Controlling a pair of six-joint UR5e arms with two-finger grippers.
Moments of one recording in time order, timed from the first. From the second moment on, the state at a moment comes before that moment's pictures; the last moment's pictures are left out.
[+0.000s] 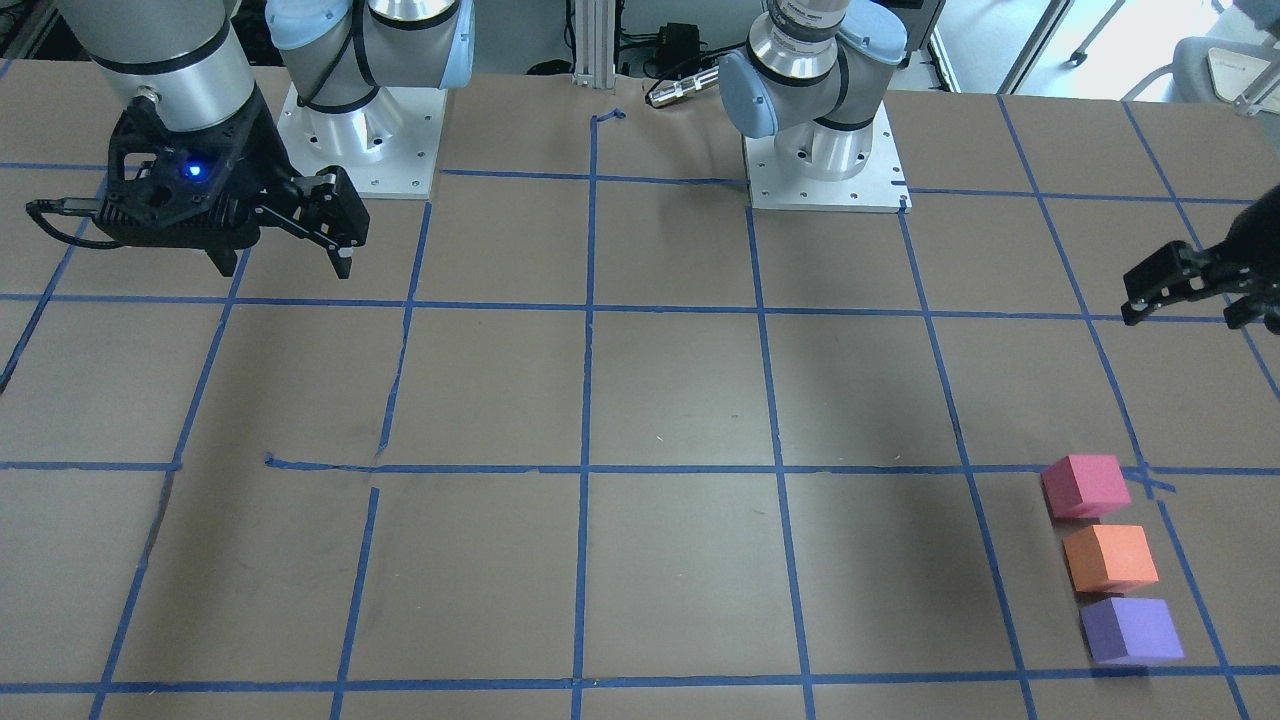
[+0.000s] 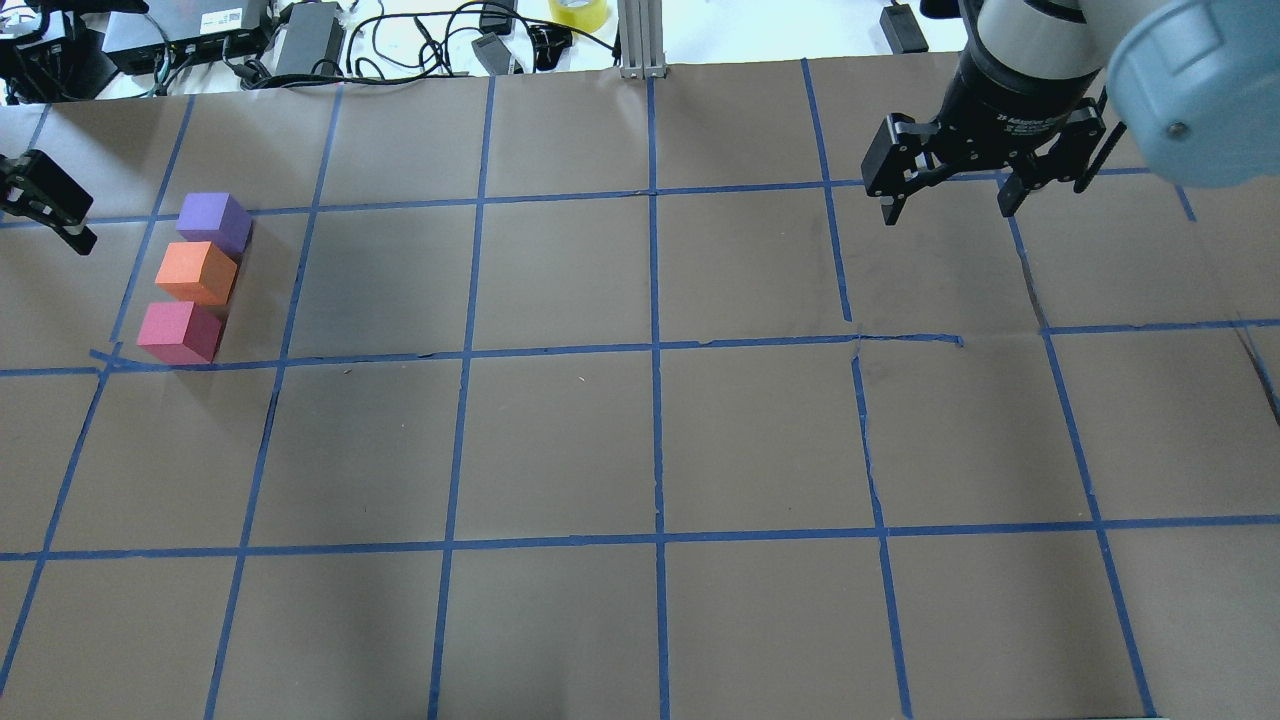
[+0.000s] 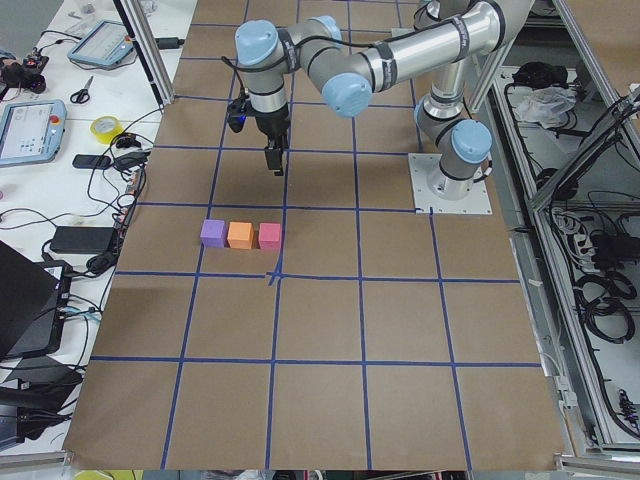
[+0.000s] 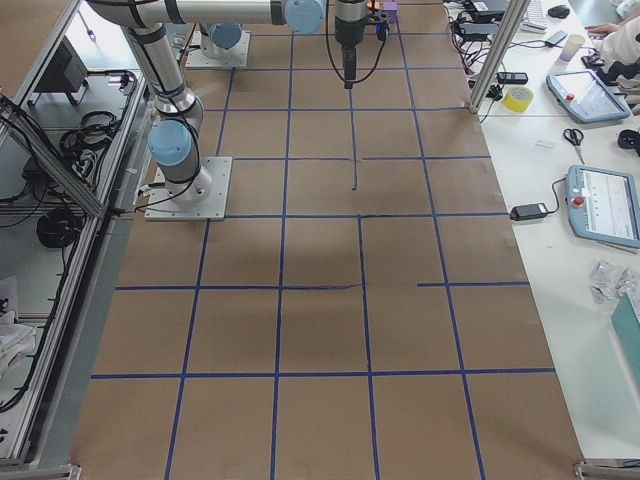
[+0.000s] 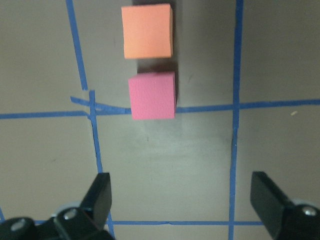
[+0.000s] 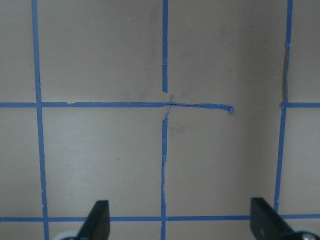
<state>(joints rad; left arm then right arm) -1.10 -1.68 -1.46 -1.61 1.69 0.53 1.58 -1.56 1.57 -1.61 -1.59 -0.01</state>
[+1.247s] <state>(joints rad) -1.54 -1.59 -1.46 -1.76 1.61 0.04 1.58 -1.56 1.57 -1.62 -1.59 -0.01</state>
